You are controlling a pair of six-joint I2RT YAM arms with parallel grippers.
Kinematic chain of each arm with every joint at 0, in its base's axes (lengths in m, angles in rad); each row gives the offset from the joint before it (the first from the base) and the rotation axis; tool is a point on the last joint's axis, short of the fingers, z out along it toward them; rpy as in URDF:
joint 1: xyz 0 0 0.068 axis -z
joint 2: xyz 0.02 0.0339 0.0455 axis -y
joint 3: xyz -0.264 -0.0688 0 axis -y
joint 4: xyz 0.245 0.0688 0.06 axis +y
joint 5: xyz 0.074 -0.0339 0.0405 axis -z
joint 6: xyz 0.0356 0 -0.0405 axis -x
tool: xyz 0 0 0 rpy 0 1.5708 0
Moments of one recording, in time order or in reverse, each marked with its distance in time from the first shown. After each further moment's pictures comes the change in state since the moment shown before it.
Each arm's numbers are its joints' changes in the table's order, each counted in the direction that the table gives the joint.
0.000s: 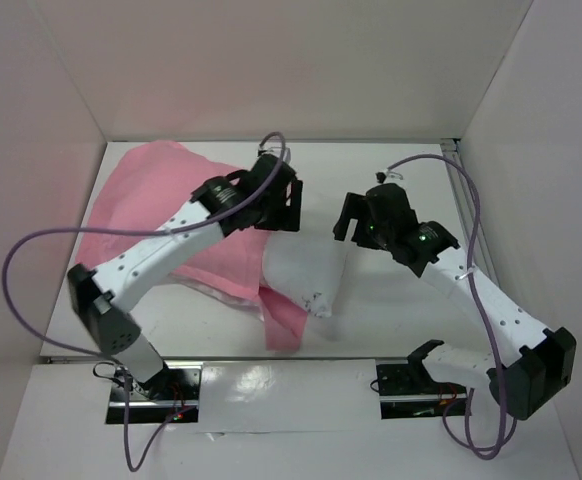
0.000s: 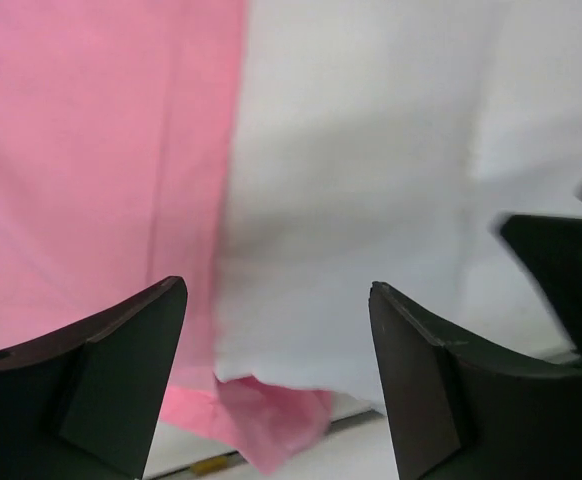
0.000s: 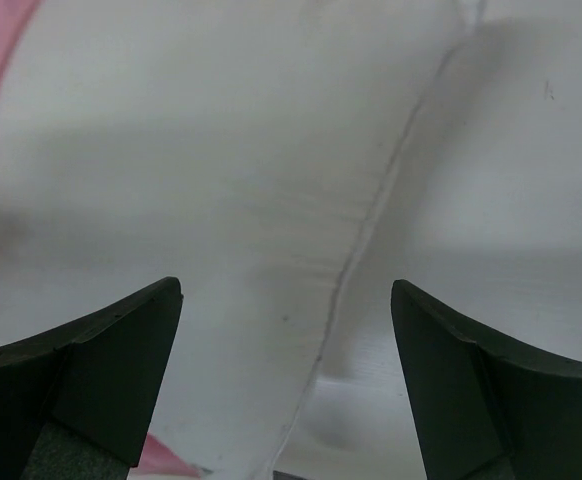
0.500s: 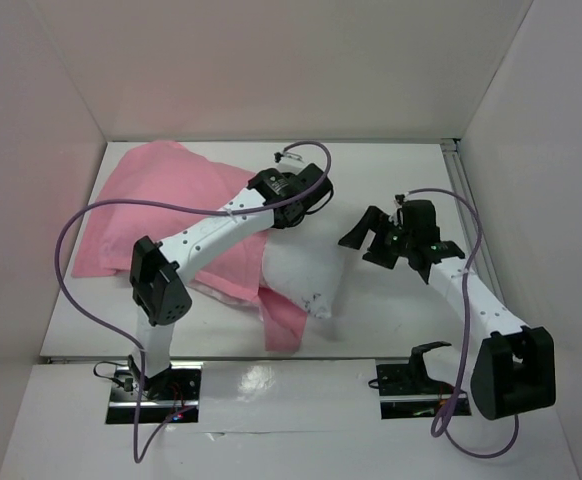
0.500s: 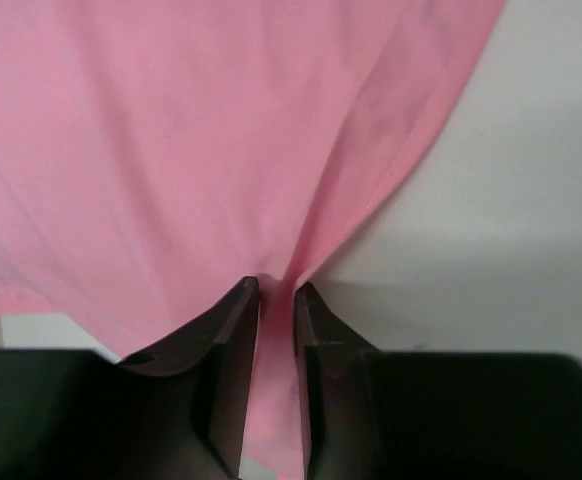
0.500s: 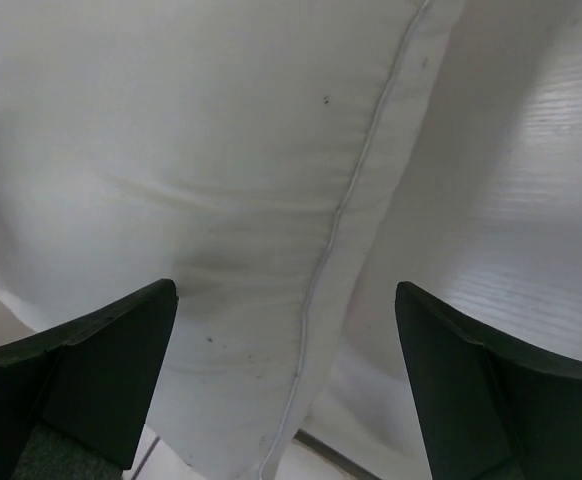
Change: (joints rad) left arm 0.043 -0.406 0.324 0.364 -0.534 0.034; right arm 0.401 -0.002 -0.335 -0.286 -0.608 -0.054
